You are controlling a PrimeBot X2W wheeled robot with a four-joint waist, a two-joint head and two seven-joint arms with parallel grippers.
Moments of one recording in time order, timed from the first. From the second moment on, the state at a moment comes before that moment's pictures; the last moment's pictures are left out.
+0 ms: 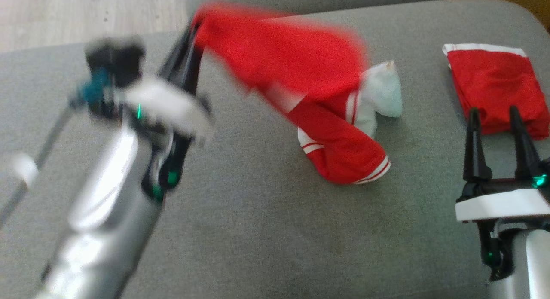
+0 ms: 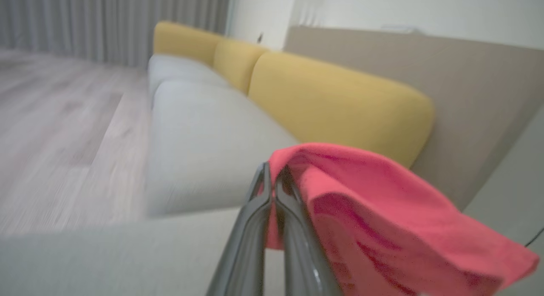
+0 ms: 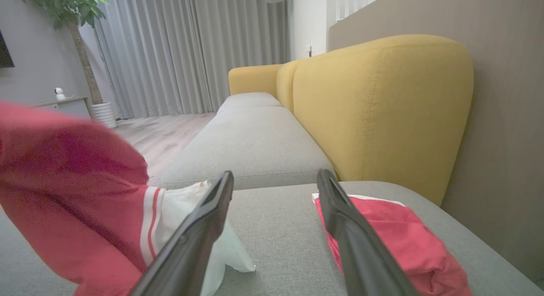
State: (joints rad) left arm -0.72 0.24 -0.52 0.18 -0.71 0.05 0.14; right arm -0.09 -0.05 -0.12 -0.03 0.13 0.13 -0.09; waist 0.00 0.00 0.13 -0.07
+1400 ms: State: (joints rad) left arm -0.06 0.25 -0.45 0.21 -0.57 0.18 -0.25; right arm 0.02 -0.05 -0.08 0.04 0.08 0.13 -0.08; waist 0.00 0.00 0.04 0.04
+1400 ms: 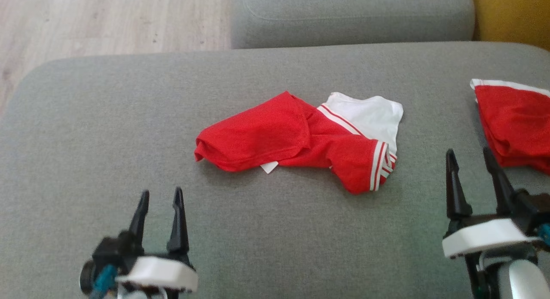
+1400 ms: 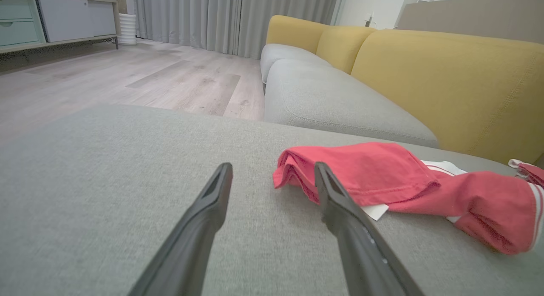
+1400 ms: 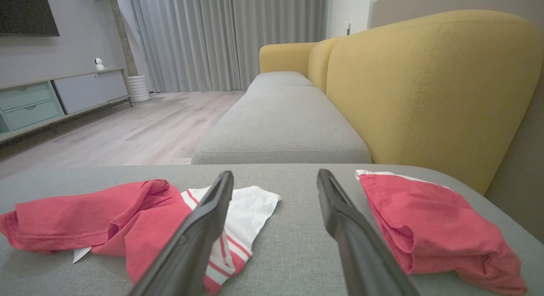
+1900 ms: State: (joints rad) left arm 0.03 0.25 -0.45 0.15 -0.55 0.20 -0.25; right arm 0.10 -0.04 0.00 0.05 0.12 0.13 -0.09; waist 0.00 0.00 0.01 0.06
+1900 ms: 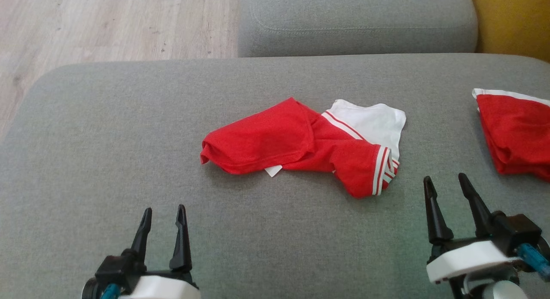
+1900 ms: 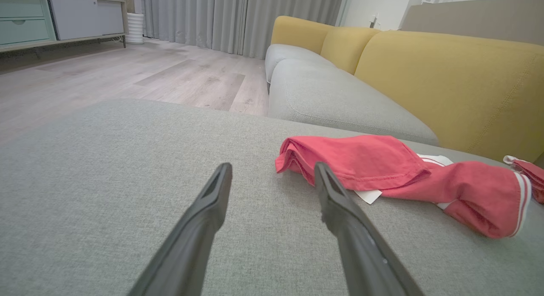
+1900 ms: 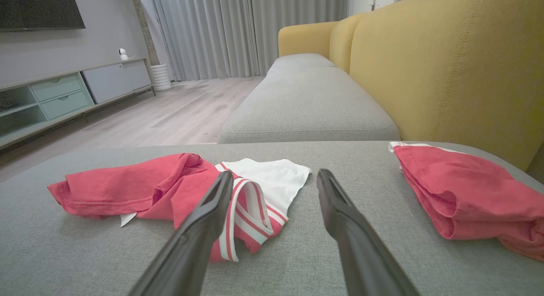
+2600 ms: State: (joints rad) left arm 0.02 0.25 -0.45 0.14 -0.55 0.21 -0.25; right arm 0.10 -0.04 -0.01 0.06 0.12 0.13 -0.10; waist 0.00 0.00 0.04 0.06
